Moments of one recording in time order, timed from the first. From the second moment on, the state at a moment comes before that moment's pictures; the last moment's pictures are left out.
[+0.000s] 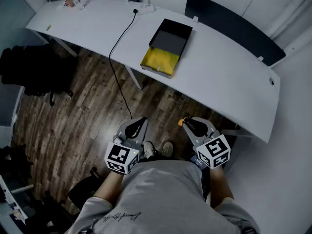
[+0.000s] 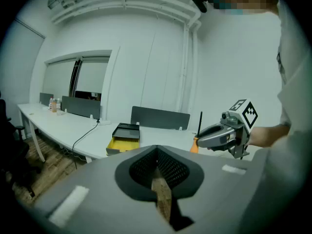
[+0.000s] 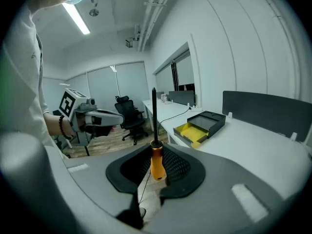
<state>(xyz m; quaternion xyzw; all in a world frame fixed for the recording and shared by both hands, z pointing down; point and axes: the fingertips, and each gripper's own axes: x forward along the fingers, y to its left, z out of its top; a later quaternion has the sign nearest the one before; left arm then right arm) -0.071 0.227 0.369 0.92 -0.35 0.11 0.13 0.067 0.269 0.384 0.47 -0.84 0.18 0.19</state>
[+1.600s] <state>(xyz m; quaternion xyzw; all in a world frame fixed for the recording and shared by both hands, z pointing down) -0.161 0.227 0.362 0.94 -0.31 0.08 0.13 -0.027 0.266 0.372 0.51 -0.82 0.17 0.18</state>
